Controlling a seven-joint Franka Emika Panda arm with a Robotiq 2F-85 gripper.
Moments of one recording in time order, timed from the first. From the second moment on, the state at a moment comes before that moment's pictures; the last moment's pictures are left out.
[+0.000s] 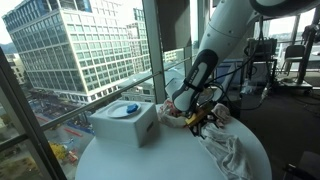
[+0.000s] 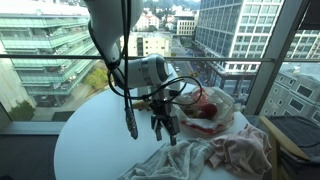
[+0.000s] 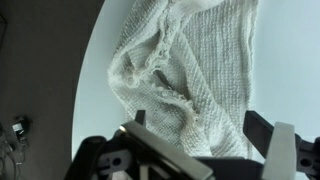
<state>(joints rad) 0.09 0.71 -0.07 -1.83 -0.40 2.08 0.75</state>
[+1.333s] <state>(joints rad) 0.26 0.66 -0.29 -2.14 -0.33 2.48 0.75</state>
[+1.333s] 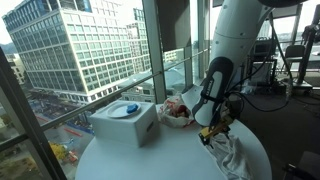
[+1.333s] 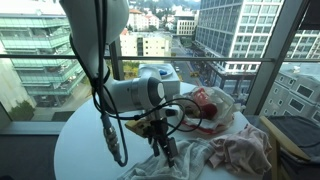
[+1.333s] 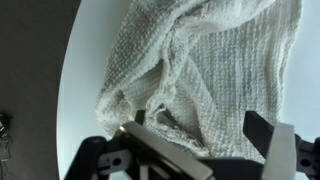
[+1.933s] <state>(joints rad) 0.11 0.64 -0.28 -2.15 -0.21 2.55 0.73</state>
